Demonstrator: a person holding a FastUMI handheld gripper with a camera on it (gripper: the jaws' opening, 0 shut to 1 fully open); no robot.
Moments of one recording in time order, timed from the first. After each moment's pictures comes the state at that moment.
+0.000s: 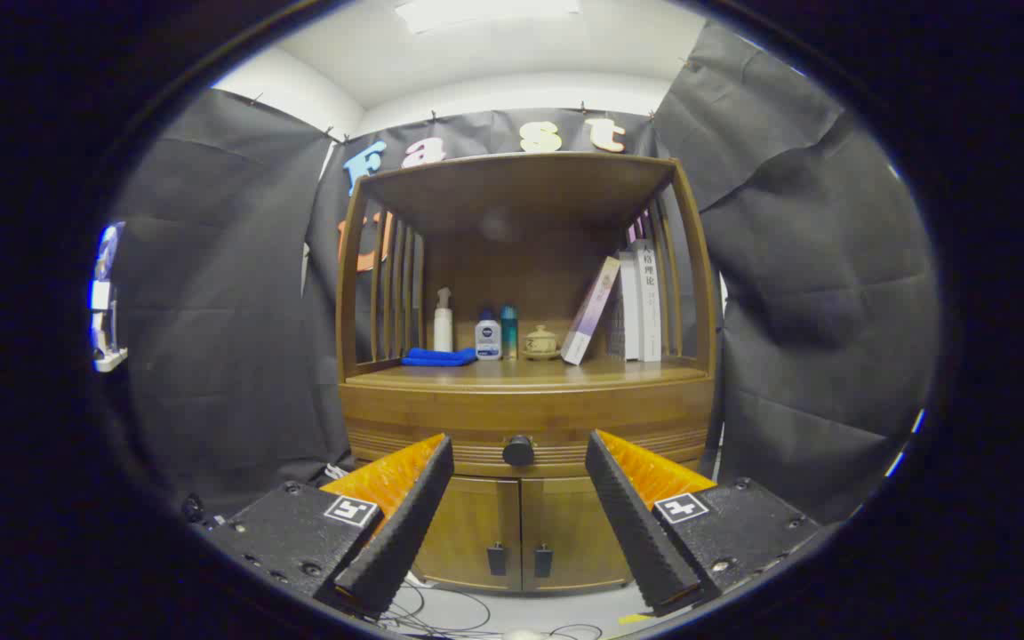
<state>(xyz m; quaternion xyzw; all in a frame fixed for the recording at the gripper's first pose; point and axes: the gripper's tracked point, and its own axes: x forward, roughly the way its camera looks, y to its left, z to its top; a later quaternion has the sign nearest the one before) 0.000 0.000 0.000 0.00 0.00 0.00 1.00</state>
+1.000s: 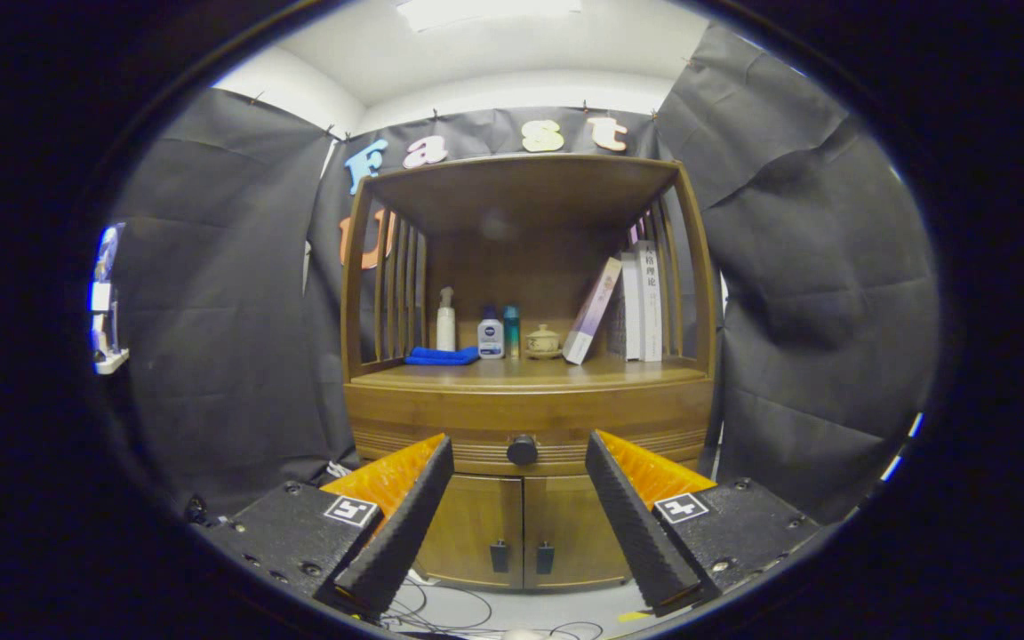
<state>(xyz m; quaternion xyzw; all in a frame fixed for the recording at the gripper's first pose) -0.004 0.004 0.000 0.00 0.01 0.00 1.00</state>
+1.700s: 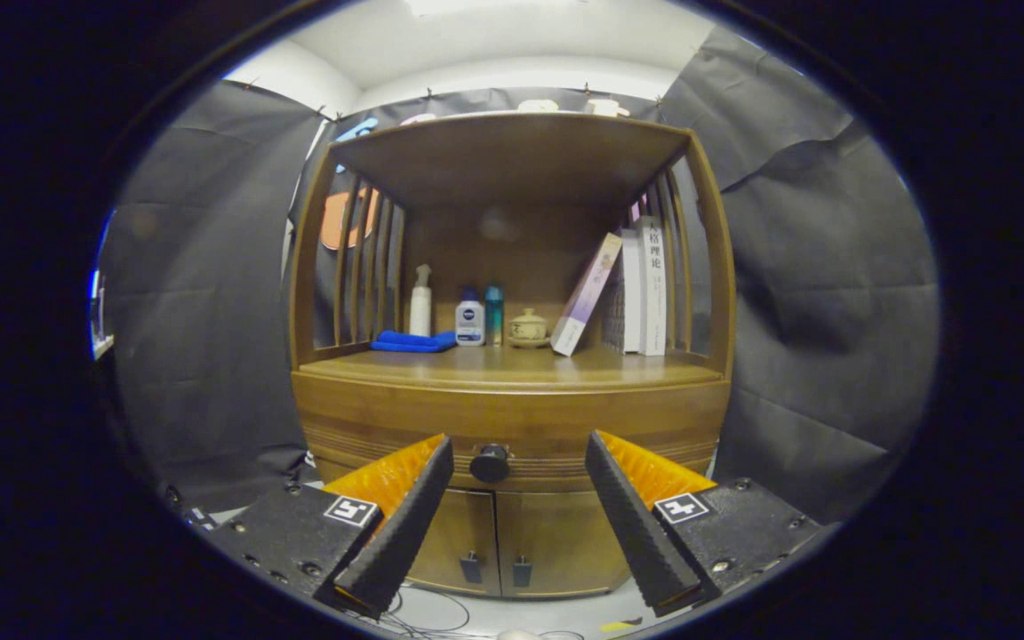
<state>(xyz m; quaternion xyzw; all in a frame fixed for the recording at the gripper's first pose) 0.092 -0.027 -0.011 -0.01 0.04 -0.01 1.00</state>
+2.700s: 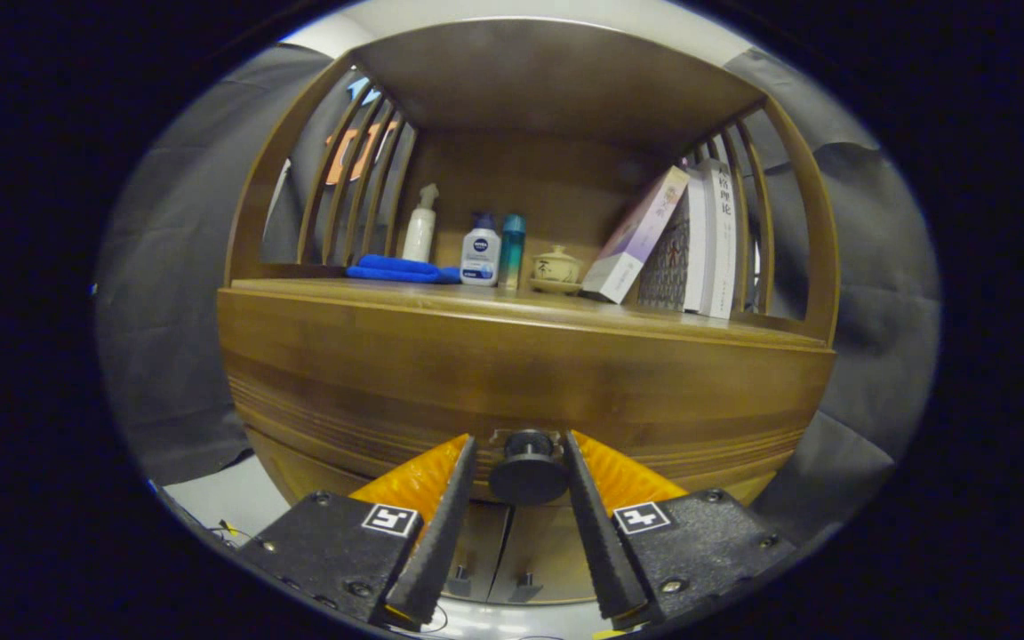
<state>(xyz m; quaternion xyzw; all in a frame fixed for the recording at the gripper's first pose) 0.206 0.000 -0.093 -0.06 0.10 -0.03 0.99</state>
